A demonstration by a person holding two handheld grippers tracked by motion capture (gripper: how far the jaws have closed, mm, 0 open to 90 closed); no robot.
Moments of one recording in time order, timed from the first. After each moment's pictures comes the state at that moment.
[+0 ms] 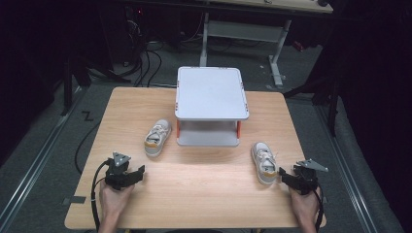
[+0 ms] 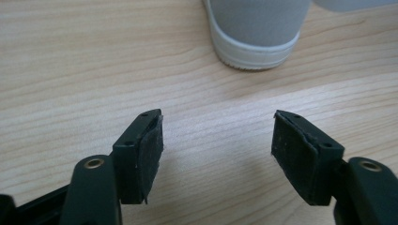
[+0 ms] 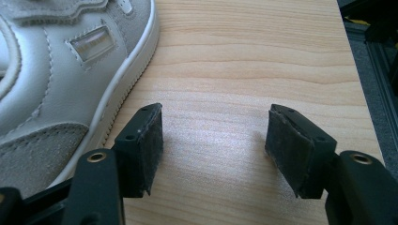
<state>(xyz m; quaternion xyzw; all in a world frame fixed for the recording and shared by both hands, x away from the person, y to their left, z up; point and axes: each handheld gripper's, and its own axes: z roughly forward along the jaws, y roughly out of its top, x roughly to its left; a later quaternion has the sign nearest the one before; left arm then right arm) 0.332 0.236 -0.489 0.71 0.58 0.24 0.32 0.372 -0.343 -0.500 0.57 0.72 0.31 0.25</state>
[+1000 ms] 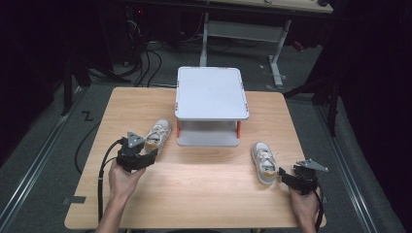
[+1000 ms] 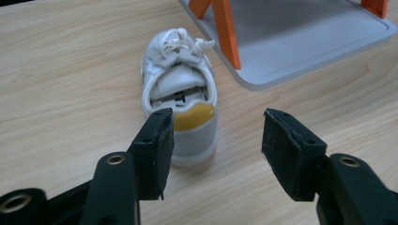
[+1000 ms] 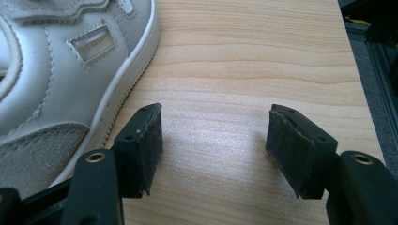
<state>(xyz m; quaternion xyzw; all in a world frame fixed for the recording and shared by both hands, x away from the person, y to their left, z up) 0.369 0.194 -0.424 0.75 0.51 0.24 0.34 0.372 -0.343 -0.500 0.57 0.72 0.31 0.25</state>
